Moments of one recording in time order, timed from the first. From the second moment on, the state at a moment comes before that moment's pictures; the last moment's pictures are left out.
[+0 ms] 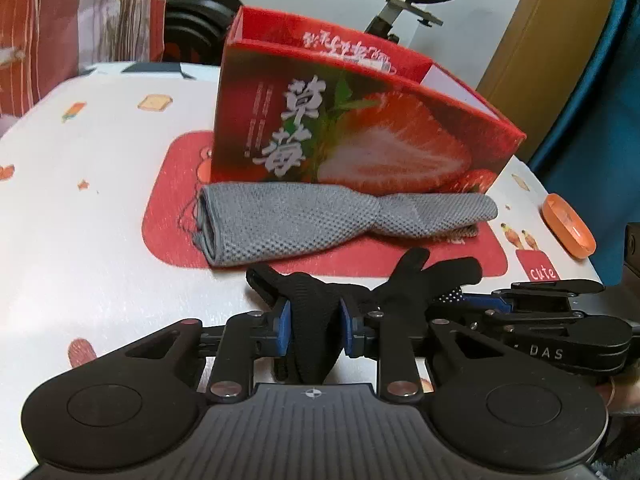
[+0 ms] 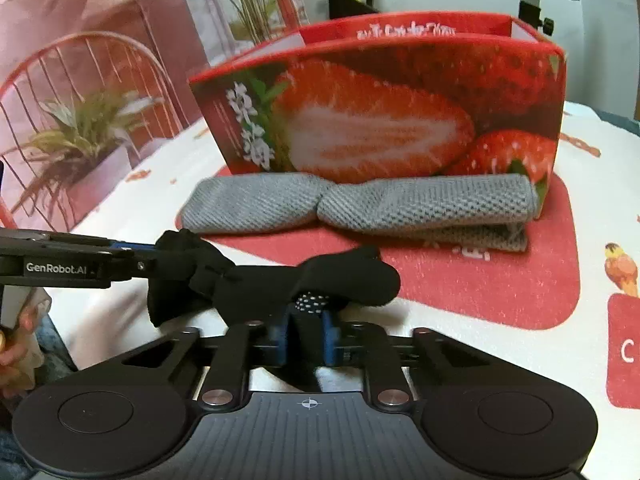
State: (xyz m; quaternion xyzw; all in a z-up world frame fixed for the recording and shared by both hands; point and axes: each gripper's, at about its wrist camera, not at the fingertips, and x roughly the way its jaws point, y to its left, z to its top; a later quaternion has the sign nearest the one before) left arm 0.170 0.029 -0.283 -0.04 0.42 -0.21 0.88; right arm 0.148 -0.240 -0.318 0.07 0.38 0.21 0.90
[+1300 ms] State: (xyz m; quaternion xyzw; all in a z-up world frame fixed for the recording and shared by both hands) left arm 0.274 -0.029 -0.145 0.00 0.24 -0.25 0.94; right arm 0.301 -0.273 -0.165 0.00 0.27 0.17 0.95
